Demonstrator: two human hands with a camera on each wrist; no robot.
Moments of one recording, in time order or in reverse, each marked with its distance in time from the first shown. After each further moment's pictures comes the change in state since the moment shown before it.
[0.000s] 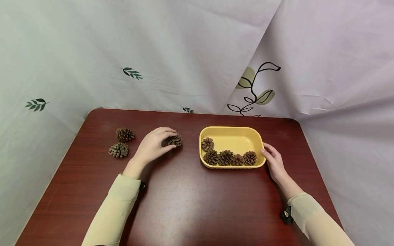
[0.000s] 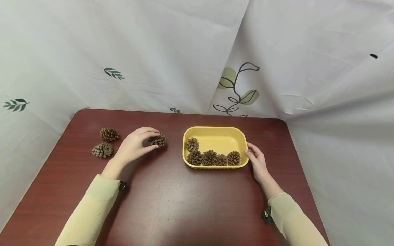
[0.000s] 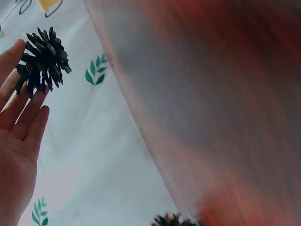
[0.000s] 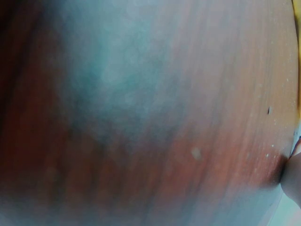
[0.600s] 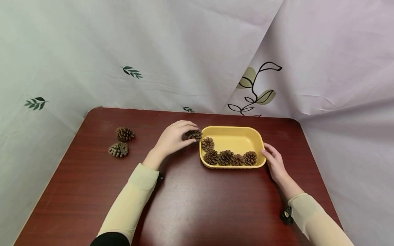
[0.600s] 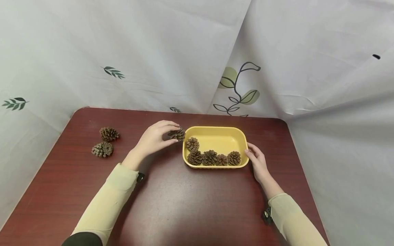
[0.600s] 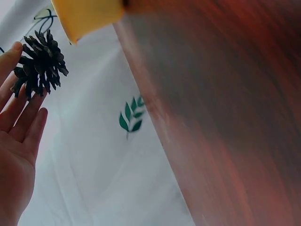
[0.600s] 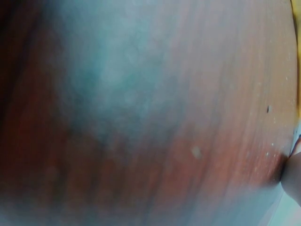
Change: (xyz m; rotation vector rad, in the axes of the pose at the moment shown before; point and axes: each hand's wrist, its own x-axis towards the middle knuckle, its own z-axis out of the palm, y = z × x) left_hand 0.055 0.035 0.023 -0.053 0.010 0.119; right_hand 0.001 -0.001 -0.001 -0.002 -0.014 0.015
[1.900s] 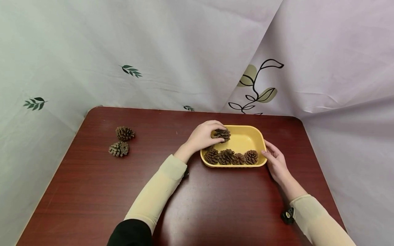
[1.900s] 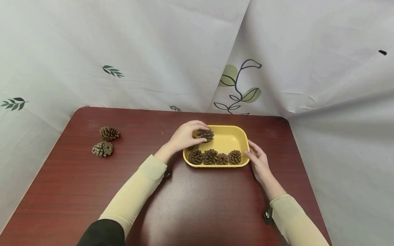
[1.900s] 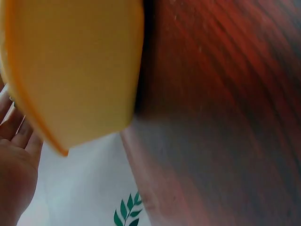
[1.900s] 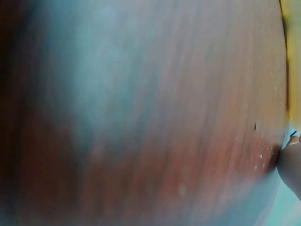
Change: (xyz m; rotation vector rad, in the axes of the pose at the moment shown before) left_hand 0.063 0.034 0.069 -0.165 -0.148 -0.078; right_hand -0.002 0.001 -0.001 0.204 -0.079 -0.038
